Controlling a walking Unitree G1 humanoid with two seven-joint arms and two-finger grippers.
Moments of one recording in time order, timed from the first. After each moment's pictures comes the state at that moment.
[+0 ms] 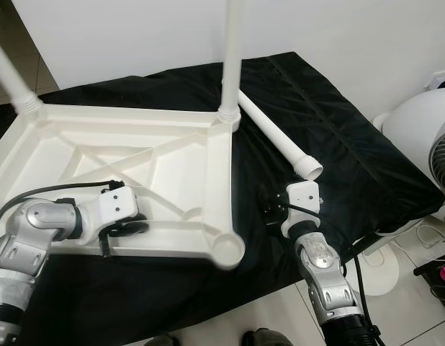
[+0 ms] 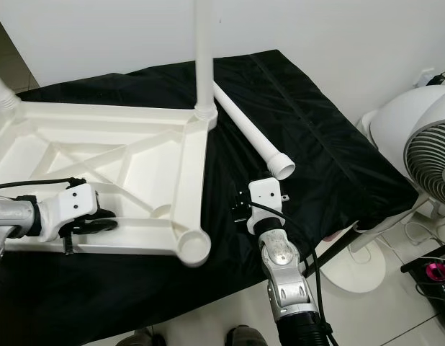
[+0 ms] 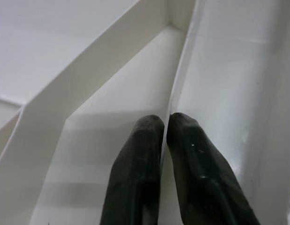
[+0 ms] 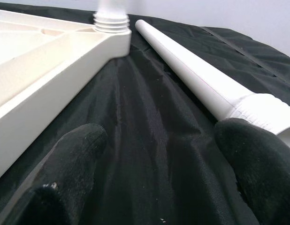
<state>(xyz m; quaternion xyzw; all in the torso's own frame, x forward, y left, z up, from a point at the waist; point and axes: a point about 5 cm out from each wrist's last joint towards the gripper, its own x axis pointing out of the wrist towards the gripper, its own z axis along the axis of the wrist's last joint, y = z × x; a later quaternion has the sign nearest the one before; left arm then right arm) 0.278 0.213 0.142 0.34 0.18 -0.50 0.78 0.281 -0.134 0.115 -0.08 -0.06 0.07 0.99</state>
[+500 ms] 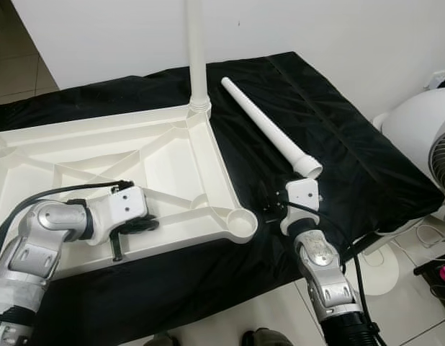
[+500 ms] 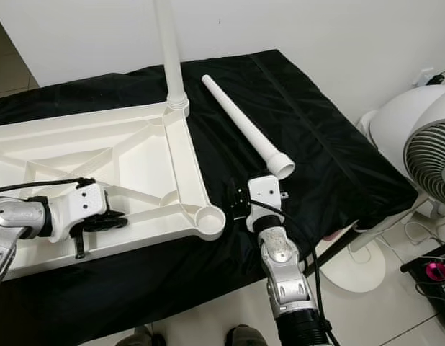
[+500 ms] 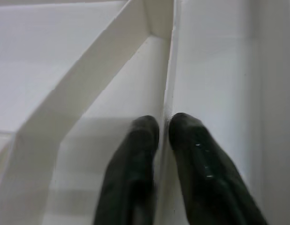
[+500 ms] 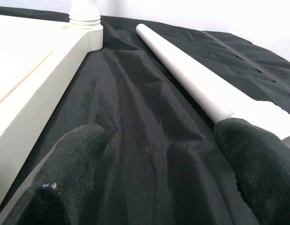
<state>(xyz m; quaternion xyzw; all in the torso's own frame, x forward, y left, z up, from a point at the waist) 0.276 0.197 0.136 0.31 0.16 -0.51 0.79 0.284 -0.134 0.118 -0.08 -0.06 0.07 0.99</state>
